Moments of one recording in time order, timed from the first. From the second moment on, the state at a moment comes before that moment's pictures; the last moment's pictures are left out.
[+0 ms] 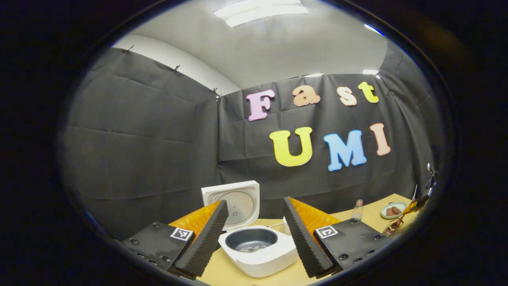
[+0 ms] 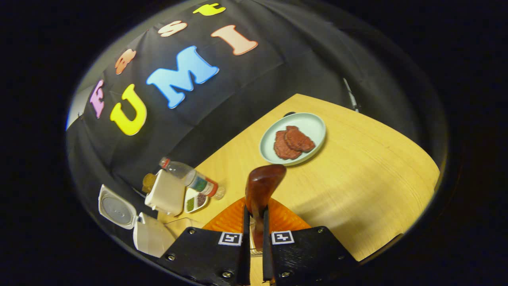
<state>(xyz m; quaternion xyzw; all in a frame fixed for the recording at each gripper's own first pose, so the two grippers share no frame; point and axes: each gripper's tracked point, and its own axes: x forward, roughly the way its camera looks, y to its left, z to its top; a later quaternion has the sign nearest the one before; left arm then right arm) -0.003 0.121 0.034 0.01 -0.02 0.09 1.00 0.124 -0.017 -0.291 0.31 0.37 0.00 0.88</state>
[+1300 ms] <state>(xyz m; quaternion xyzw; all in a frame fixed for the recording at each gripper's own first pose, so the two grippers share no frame) 0.011 0.180 0.004 -0.03 -0.01 0.07 1.00 0.119 0.106 -0.160 0.22 0.27 0.10 0.93</state>
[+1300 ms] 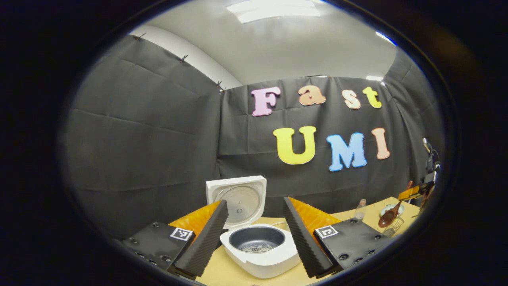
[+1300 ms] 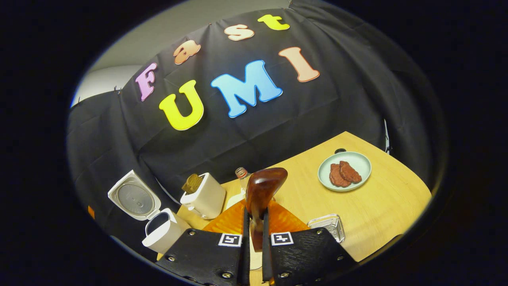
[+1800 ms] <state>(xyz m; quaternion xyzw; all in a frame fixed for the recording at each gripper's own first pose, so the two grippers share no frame) 0.007 0.219 -0.014 -0.02 0.00 0.08 1.00 0.112 0.162 -0.218 0.11 0.29 0.10 0.94</state>
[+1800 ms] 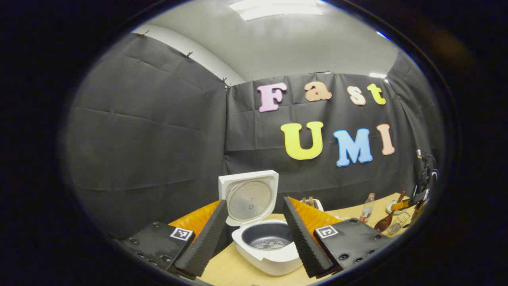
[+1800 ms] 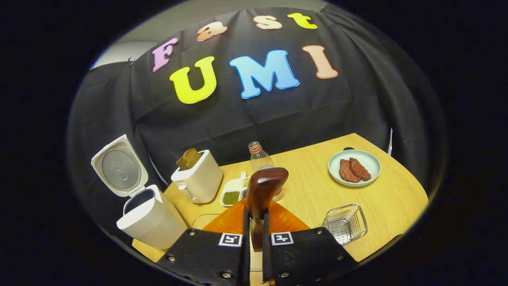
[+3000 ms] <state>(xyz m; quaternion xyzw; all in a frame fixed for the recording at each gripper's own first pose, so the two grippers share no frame) 0.002 0.239 -0.025 -0.01 0.00 0.09 1.00 0.084 0.238 -0.275 0.21 0.34 0.14 0.91</state>
